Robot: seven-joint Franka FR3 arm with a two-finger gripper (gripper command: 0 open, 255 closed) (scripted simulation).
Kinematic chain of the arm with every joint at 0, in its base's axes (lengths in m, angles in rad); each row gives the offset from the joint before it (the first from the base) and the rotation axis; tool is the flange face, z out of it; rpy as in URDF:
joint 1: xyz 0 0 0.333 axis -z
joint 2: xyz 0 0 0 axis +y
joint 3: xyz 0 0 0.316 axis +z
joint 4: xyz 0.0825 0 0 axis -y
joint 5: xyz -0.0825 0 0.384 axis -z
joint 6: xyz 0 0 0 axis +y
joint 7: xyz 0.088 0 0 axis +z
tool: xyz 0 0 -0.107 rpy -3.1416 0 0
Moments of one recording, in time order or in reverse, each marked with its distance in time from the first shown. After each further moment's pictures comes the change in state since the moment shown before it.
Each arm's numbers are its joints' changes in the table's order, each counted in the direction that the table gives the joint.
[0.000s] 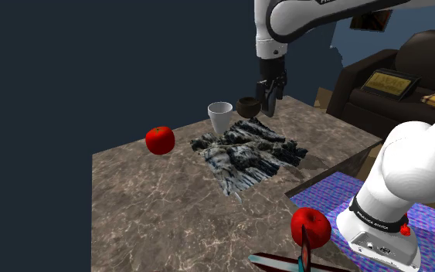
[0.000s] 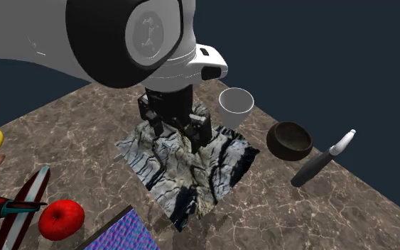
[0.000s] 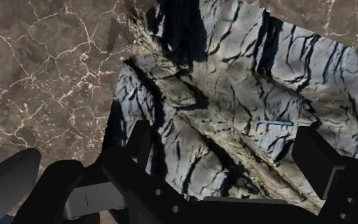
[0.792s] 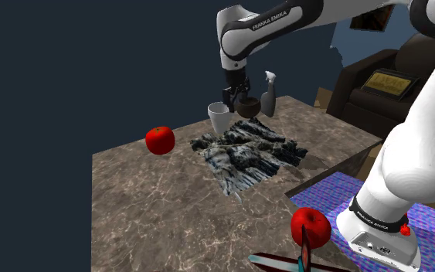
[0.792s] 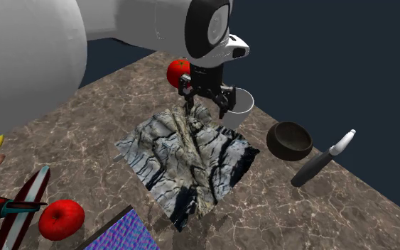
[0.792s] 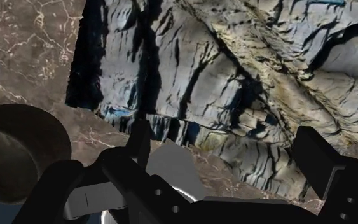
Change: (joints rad) arm -0.006 0.443 -0.014 0.306 0.001 -0.169 0.065
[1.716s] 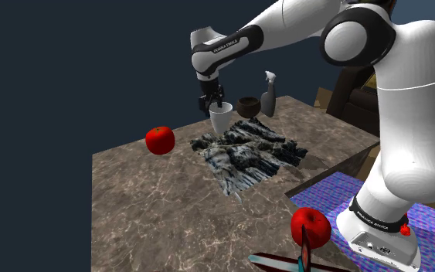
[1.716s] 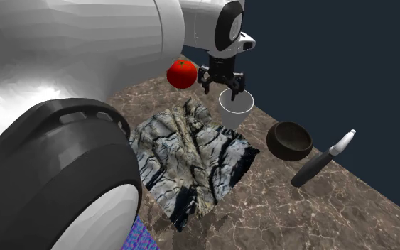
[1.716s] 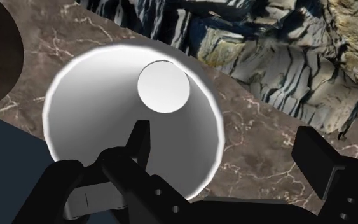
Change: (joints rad) arm 0.001 0.426 0.008 0.422 -0.008 -0.031 0.048
